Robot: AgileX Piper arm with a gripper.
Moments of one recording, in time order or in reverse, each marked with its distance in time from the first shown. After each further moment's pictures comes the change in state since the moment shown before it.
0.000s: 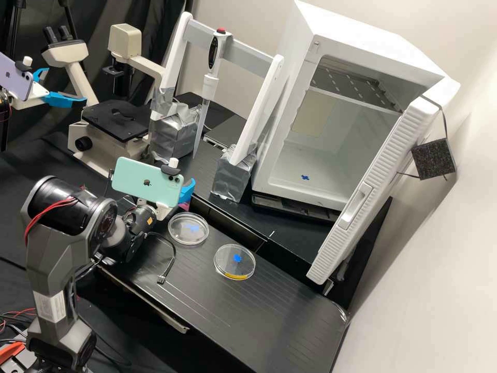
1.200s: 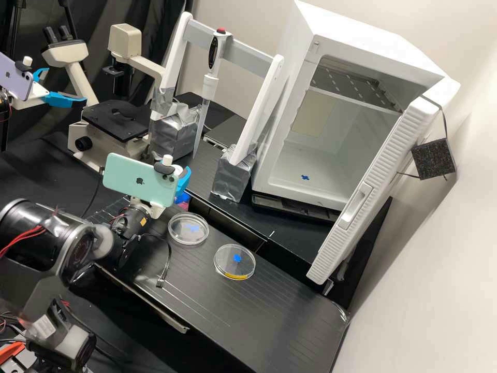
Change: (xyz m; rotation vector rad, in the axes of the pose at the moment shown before) arm -0.040 0.014 -0.015 0.027 0.090 0.047
